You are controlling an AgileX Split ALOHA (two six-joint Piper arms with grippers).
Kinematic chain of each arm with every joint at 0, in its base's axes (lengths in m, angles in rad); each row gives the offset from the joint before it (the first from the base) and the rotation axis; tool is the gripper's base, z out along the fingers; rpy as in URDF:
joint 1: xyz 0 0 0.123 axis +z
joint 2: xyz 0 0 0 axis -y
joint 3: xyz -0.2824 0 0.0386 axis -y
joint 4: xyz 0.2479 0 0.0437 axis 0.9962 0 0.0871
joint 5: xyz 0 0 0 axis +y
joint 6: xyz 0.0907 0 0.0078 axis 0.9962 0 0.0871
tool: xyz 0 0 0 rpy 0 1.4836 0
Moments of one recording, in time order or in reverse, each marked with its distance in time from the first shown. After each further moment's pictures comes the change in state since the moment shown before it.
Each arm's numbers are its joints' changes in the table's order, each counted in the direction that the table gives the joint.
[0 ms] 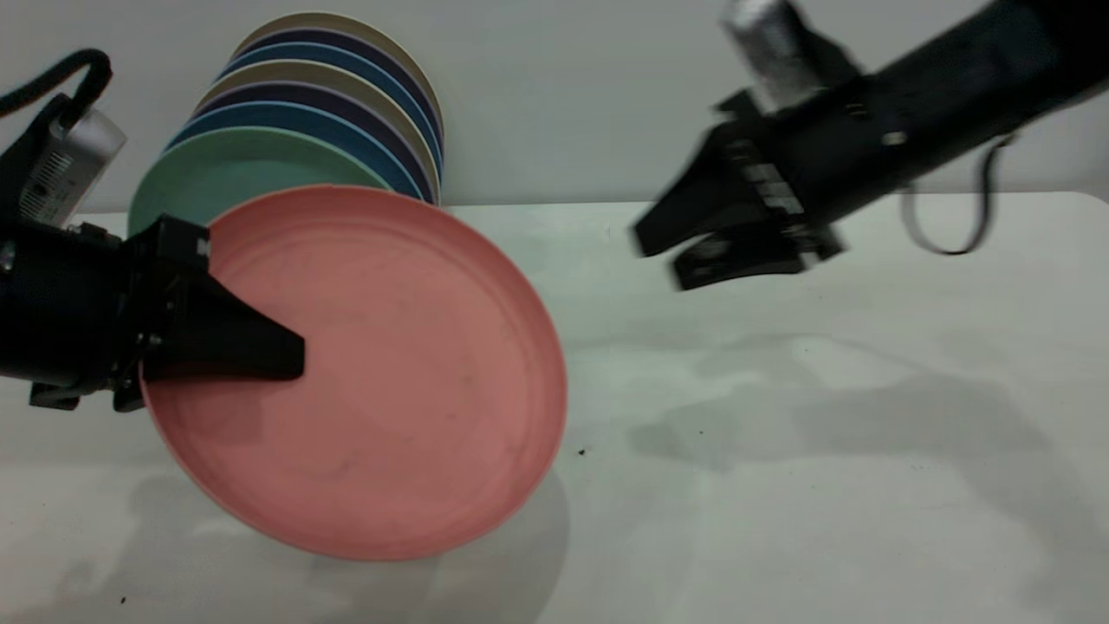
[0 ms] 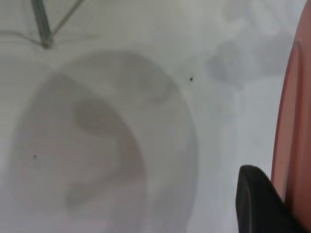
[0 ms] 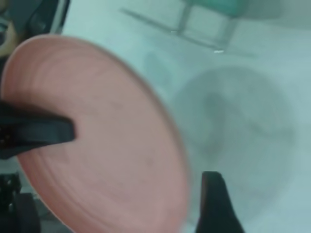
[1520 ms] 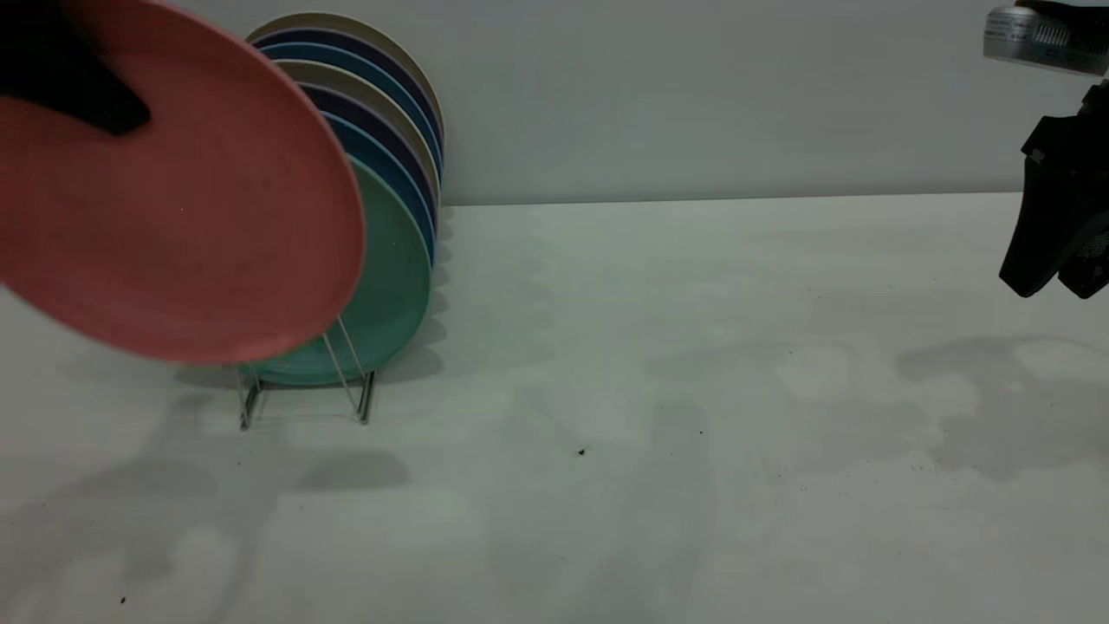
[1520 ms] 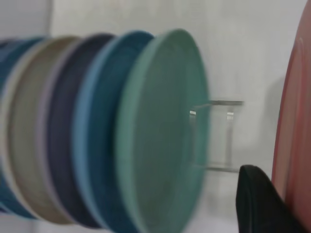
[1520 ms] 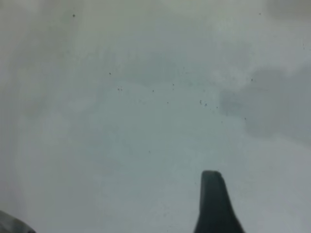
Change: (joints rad) left arm 0.000 0.156 0.603 1.203 0.090 0.242; right arm -0.200 0.203 0.000 -0.879 -0.062 0.501
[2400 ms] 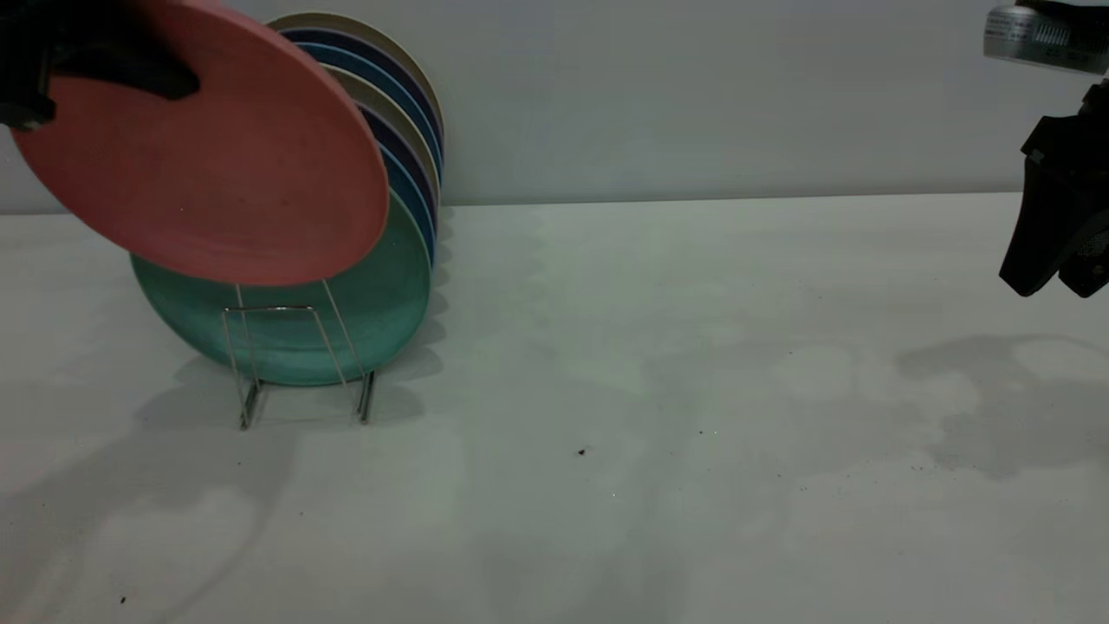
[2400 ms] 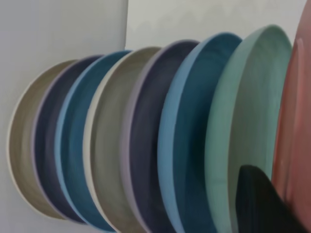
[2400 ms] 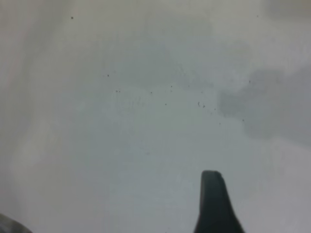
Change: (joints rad) left arm 0.000 -0.101 0.002 -0.165 -0.223 0.246; right arm 0.000 0.000 0.000 -0.001 -0.006 0.001
